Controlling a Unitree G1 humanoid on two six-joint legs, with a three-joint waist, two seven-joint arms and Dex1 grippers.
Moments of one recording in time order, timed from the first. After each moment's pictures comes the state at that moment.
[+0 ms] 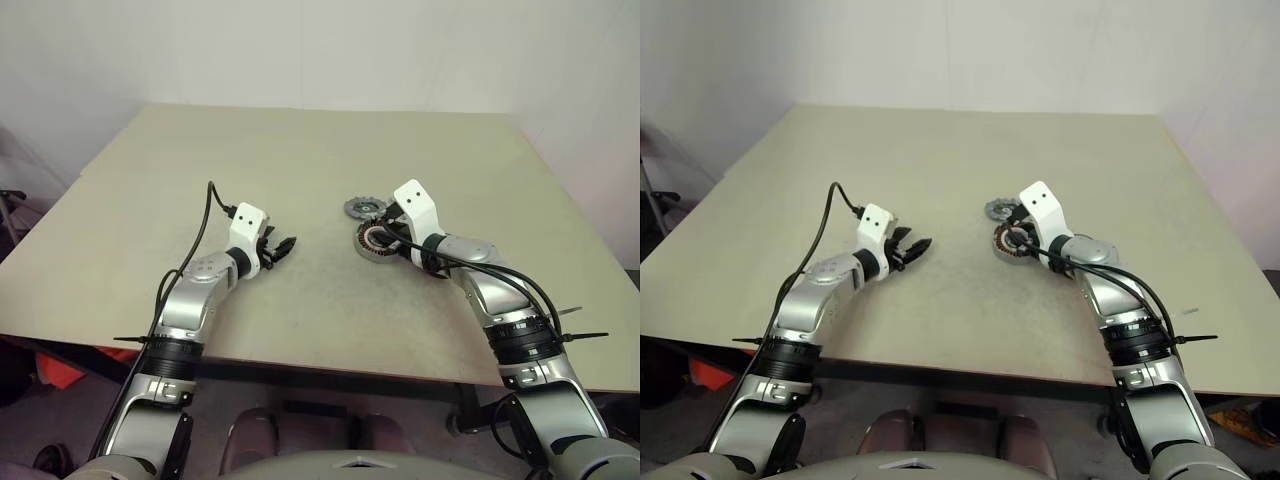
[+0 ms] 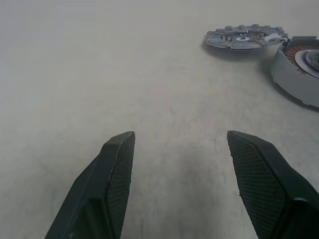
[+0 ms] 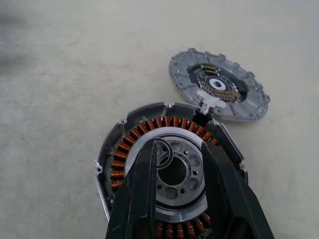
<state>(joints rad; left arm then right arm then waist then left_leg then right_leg) -0.39 0.23 -0.04 0.11 -0.15 0.49 -0.51 -0.49 -0.45 0.14 0.07 0.10 0.63 0.54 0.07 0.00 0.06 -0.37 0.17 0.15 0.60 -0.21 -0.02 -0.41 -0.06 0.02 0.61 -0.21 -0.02</state>
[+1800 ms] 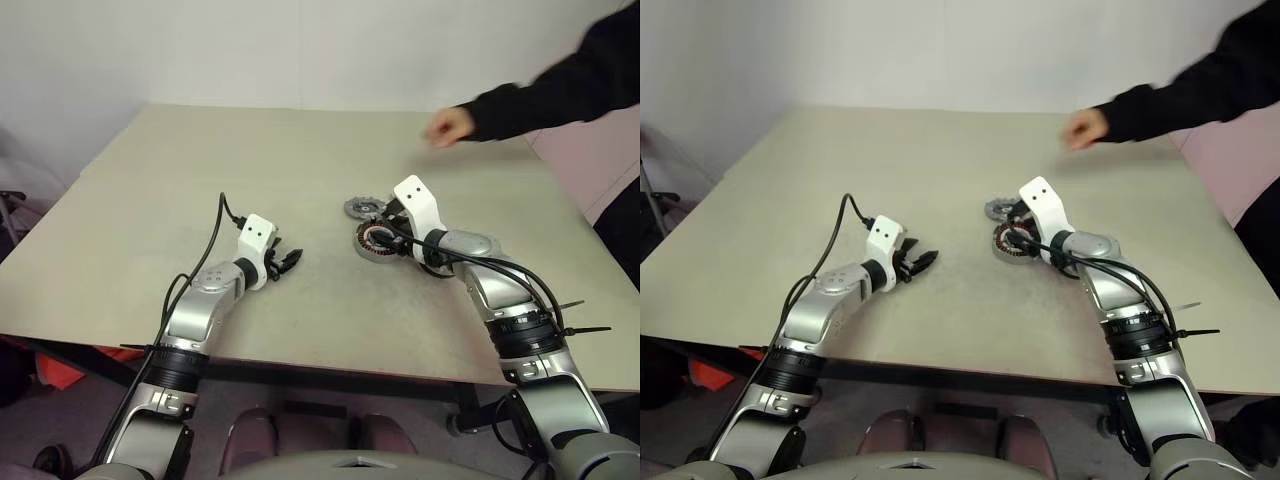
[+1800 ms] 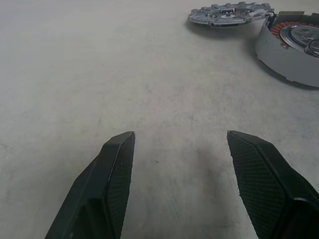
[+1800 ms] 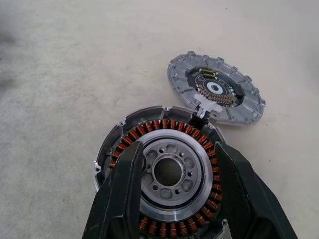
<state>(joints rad) -0.36 0.22 -0.09 0.08 -0.15 0.50 -0.48 -0.51 -0.47 0.14 0.07 0.08 0.66 0.57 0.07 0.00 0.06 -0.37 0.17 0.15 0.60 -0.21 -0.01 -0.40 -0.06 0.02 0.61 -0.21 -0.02</state>
